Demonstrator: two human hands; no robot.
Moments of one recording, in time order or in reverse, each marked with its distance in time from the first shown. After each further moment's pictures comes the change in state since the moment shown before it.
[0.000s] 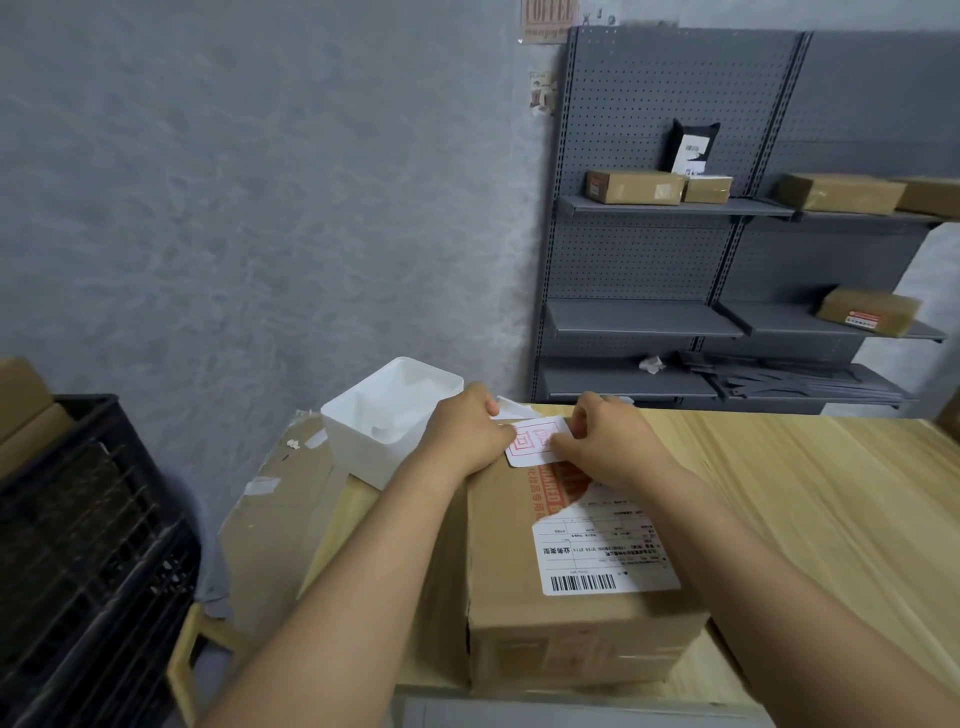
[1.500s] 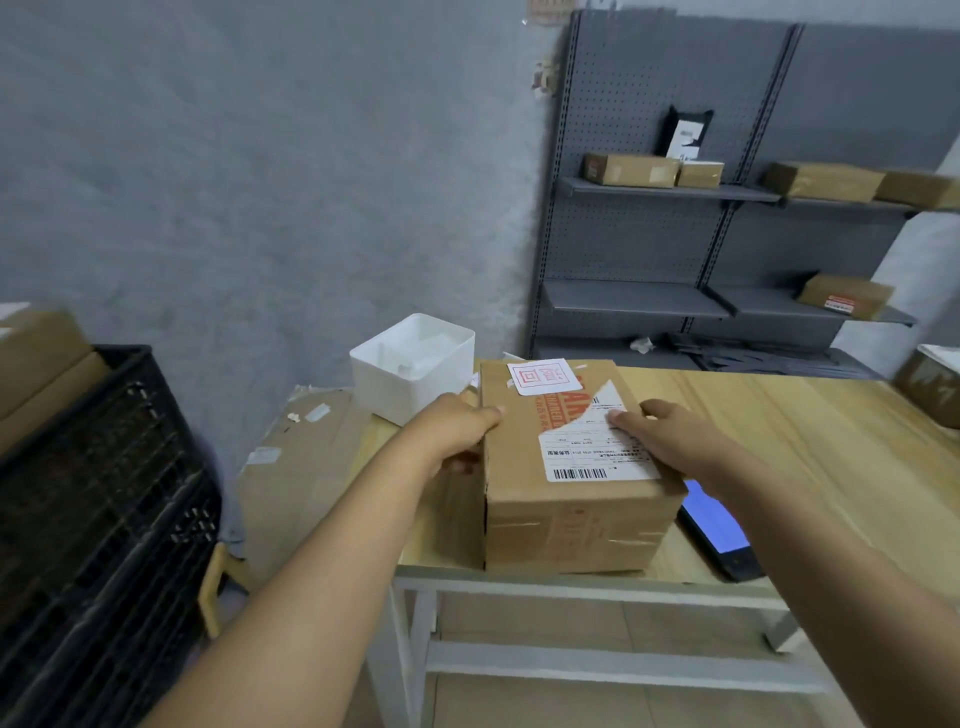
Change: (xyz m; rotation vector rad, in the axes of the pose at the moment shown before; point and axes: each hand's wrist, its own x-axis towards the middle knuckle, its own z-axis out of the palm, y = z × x) left_hand -0.073 -0.036 -0.009 -0.275 -0.126 -0.229; right_hand -0.085 0.036 -0.017 0.383 -0.164 0.357
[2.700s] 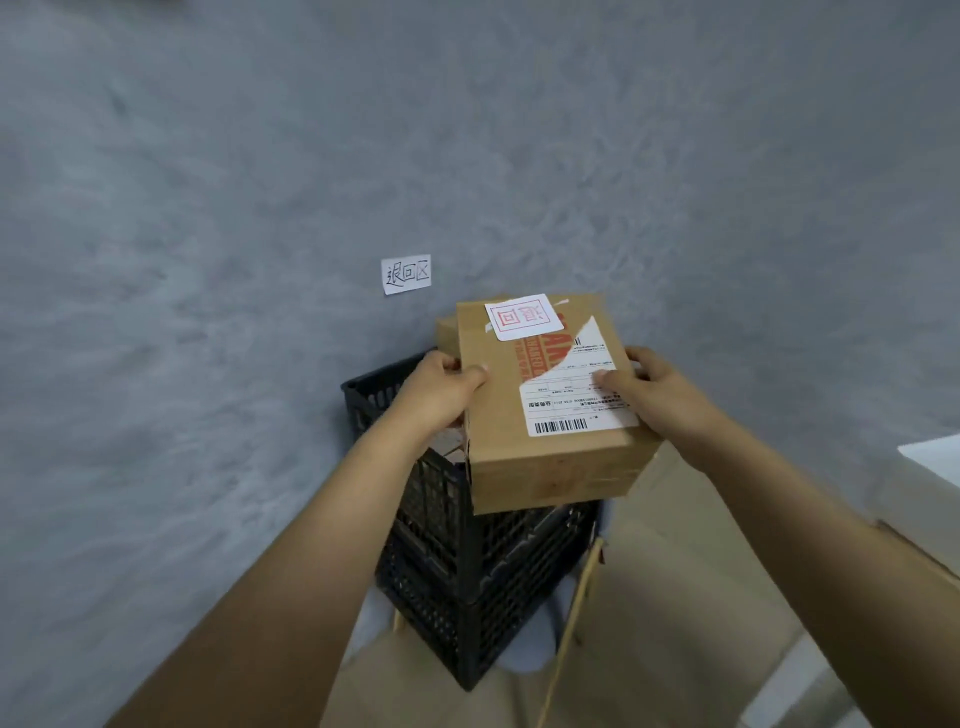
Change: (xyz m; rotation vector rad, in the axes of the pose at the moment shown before) left_hand -0.232 -0.232 -0.412 -0.239 0.908 -0.073; right_hand -0.172 -0.378 0.356 0.261 -0.573 -0.727
